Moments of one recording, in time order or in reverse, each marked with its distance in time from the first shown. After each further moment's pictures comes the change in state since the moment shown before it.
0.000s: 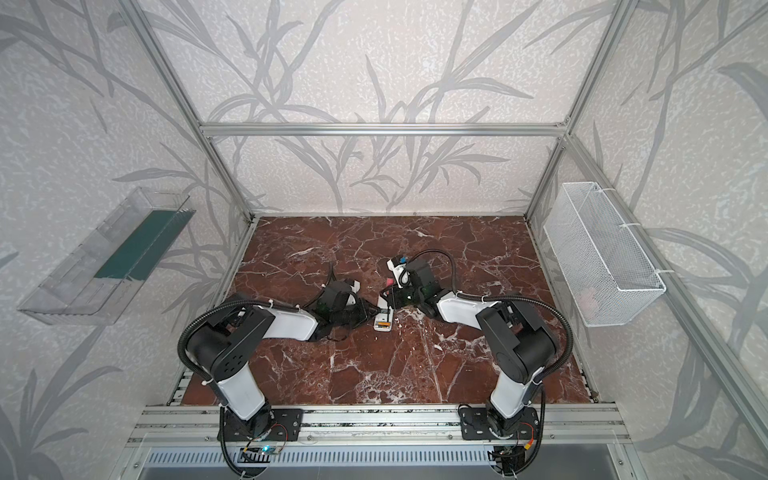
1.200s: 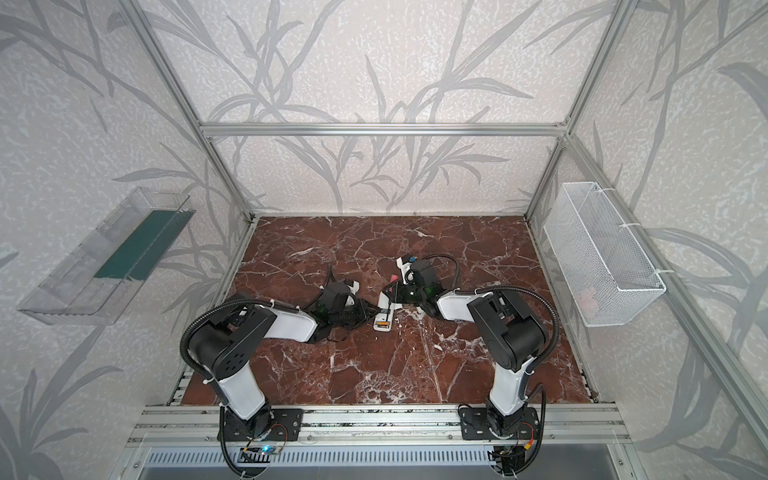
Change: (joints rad) left arm 0.005 0.012 -0.020 0.059 0.010 -0.017; right arm -0.057 0.080 -0.019 0.155 -0.031 0.262
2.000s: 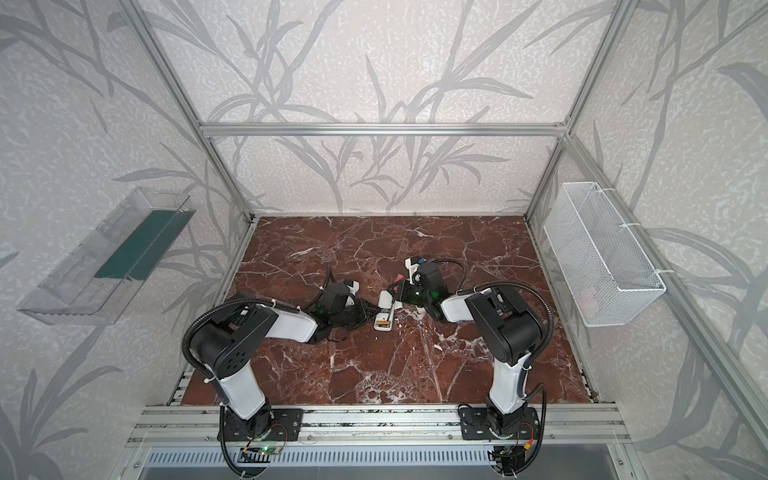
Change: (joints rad) left arm 0.000 0.008 -0.007 0.030 0.002 -0.016; right arm -0.040 0.039 -0.055 0.145 -0.033 0.135
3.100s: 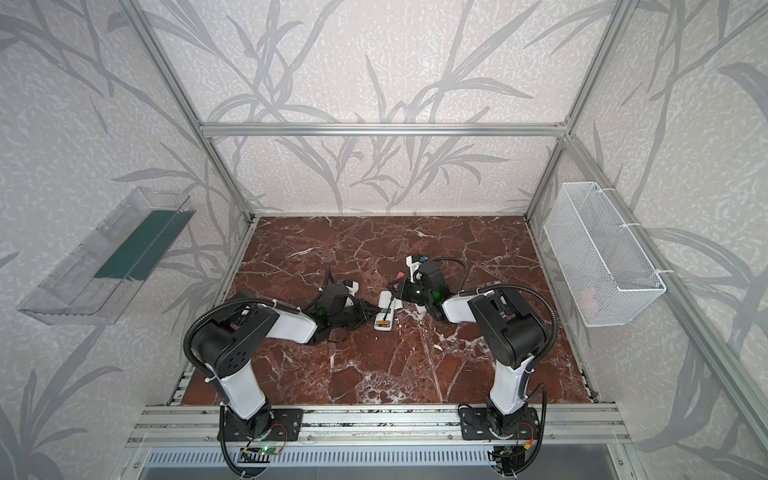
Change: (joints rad) left arm 0.002 0.008 -0.014 0.038 0.000 -0.008; right arm -0.003 -0.034 -0.008 0.018 -0.009 0.014
